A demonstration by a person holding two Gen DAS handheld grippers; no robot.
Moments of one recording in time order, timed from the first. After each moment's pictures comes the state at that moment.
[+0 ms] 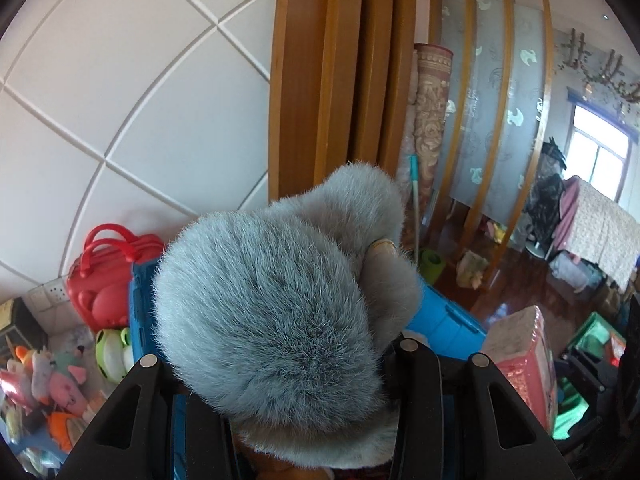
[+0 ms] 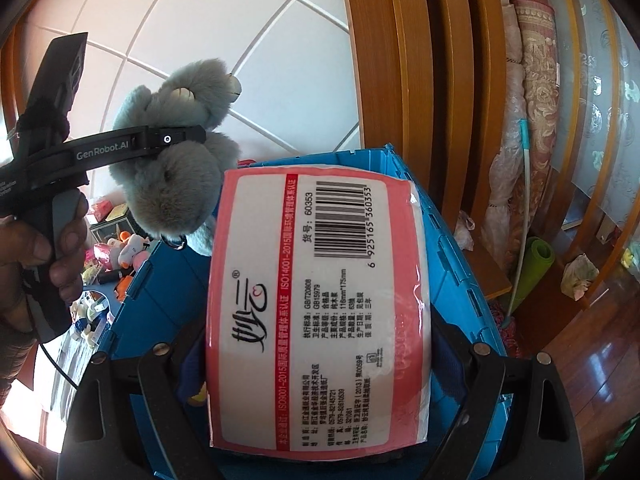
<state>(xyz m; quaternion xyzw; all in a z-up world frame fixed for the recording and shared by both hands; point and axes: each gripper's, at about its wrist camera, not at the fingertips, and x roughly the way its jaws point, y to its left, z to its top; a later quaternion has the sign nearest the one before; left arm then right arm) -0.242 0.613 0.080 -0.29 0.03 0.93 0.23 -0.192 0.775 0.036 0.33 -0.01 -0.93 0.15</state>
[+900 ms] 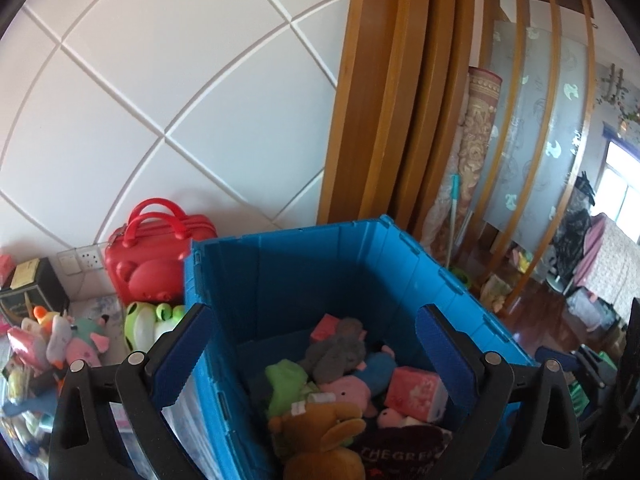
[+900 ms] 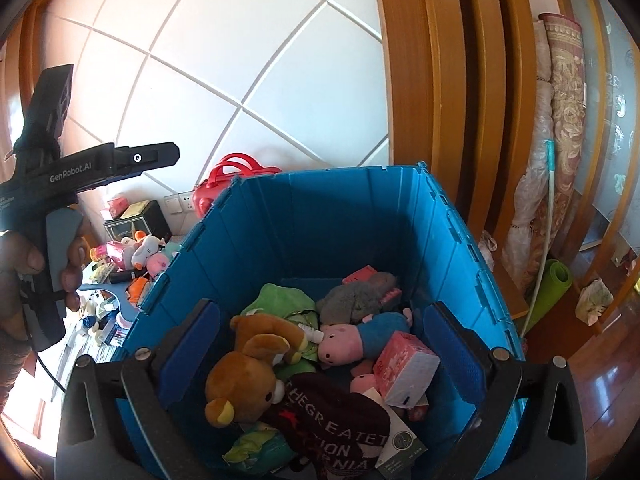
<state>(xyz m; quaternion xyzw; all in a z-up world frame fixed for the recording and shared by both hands) -0.233 0.533 0.075 -0.29 -0.02 0.94 0.16 -0.205 0.742 0.044 0.31 0.01 -0.93 0.19</state>
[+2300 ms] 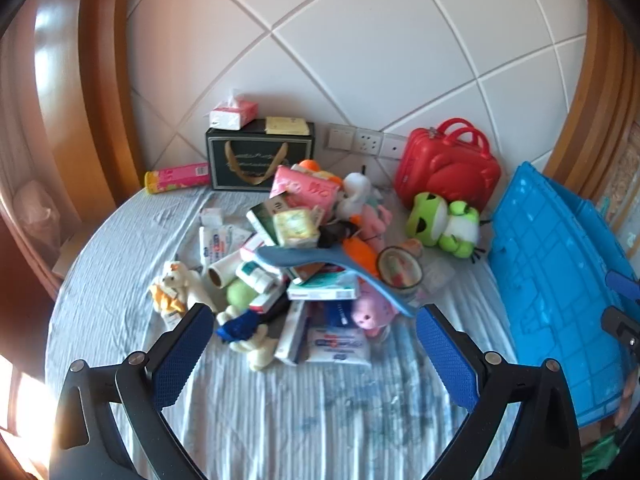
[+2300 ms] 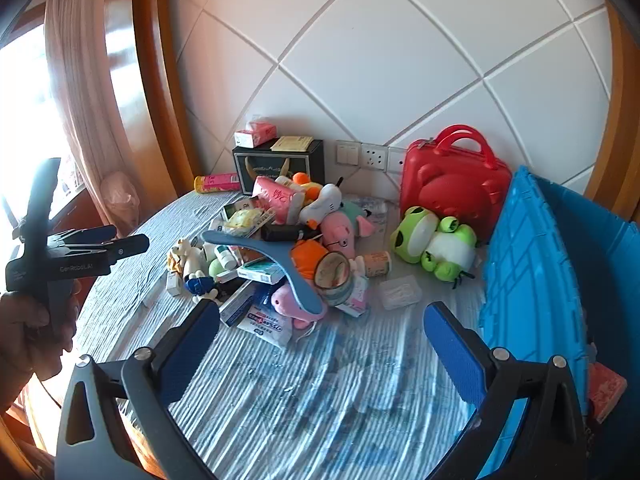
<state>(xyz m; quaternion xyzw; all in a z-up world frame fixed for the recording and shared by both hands) -0.059 0.021 -0.070 -0.38 -0.10 0.92 -0.08 -0.116 0.305 -0.021 0.34 0.11 -0.87 0.34</state>
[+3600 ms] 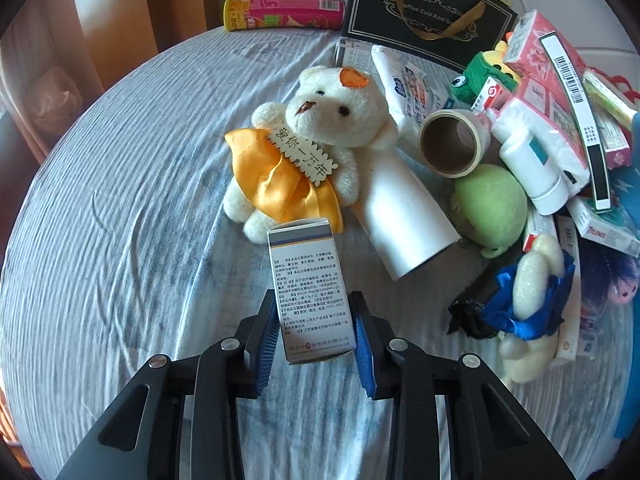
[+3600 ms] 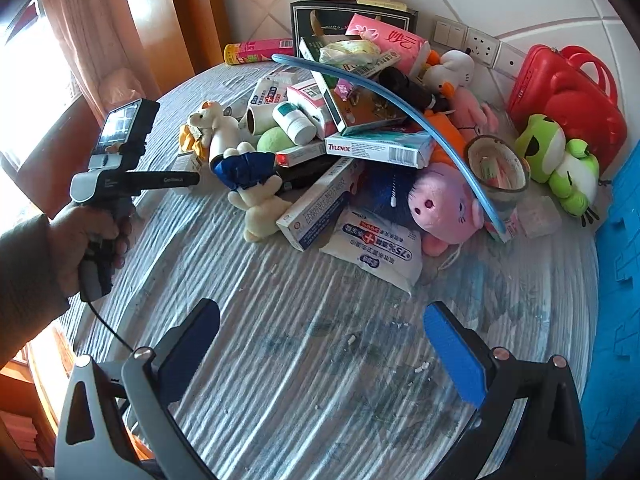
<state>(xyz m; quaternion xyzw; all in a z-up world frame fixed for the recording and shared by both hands) -0.110 -0.183 -0.338 -0.51 -0.16 0.83 -0.16 -0.084 0.114 -0.217 0.46 0.19 -0.79 0.34</state>
